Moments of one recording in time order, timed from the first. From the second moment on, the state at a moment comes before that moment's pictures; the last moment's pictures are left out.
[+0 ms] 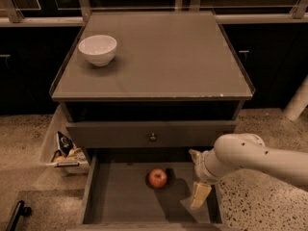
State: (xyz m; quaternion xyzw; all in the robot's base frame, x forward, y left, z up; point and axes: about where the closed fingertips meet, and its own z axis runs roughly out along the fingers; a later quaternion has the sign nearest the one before) arm 0.466 -0.151 0.530 -0.65 0.73 0.08 0.18
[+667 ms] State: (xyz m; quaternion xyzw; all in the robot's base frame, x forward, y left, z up) arm 0.469 -0.148 0.495 -0.64 0.74 0.10 0.18
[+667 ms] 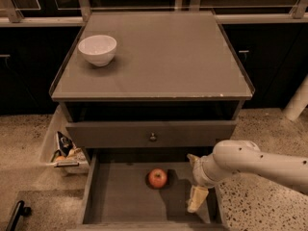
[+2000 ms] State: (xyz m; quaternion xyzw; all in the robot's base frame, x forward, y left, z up) arm 0.509 -0.089 0.443 -0.61 0.72 0.15 0.32
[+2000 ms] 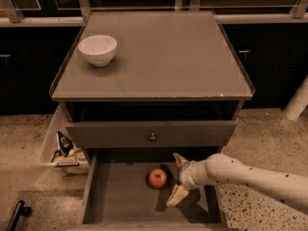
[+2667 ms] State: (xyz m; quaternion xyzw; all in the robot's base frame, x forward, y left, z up) arm 0.529 -0.065 0.408 -0.61 0.70 0.17 0.32
